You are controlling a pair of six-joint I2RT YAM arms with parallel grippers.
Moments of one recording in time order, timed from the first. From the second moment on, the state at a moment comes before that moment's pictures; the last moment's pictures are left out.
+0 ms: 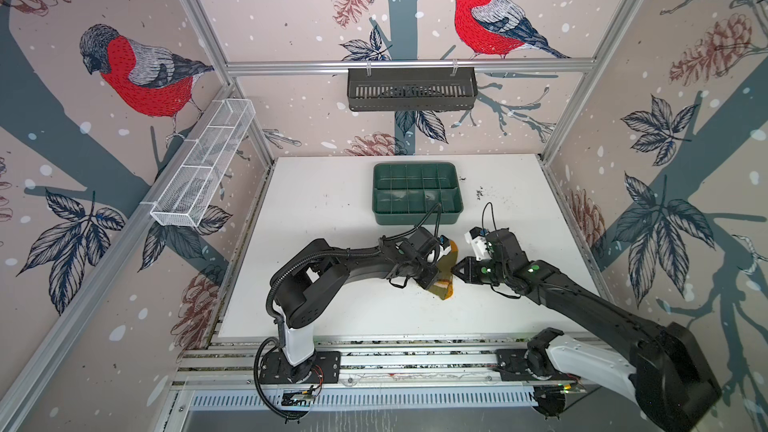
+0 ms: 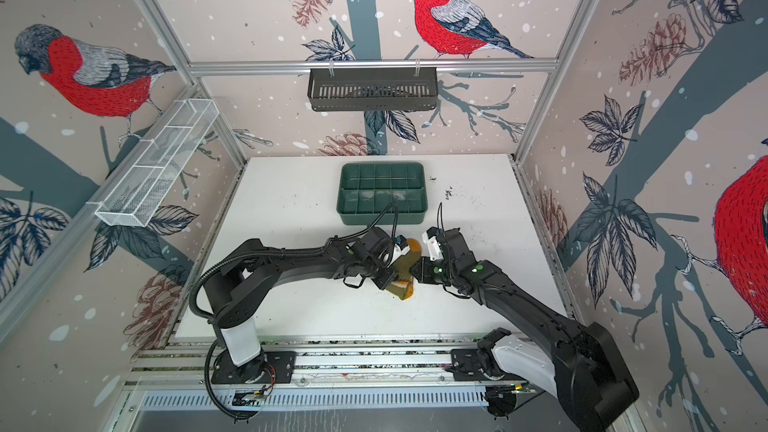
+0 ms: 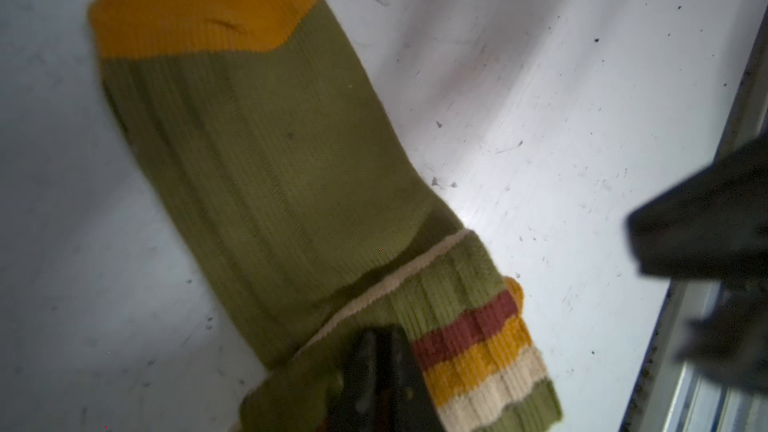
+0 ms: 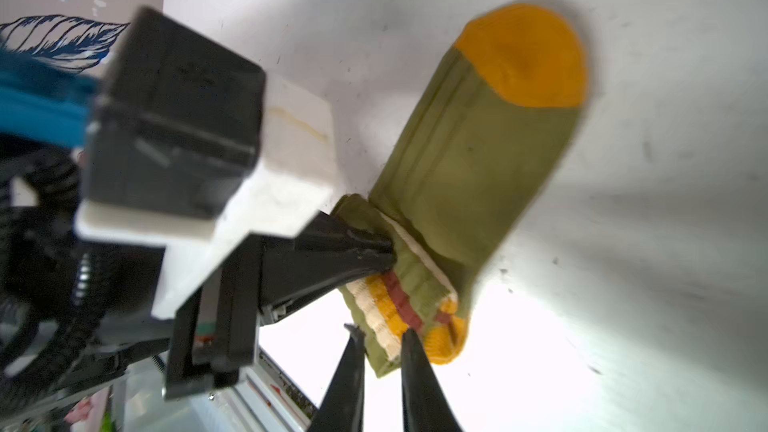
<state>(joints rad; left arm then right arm) -0.94 1.84 1.06 -0.23 0.26 -0.10 0.53 1.11 0.53 -0.27 -0.47 0.59</state>
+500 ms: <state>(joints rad) -0.96 1.85 1.09 -0.26 0.18 -0.04 0.52 1.30 0.53 -0.19 -0.57 0.55</state>
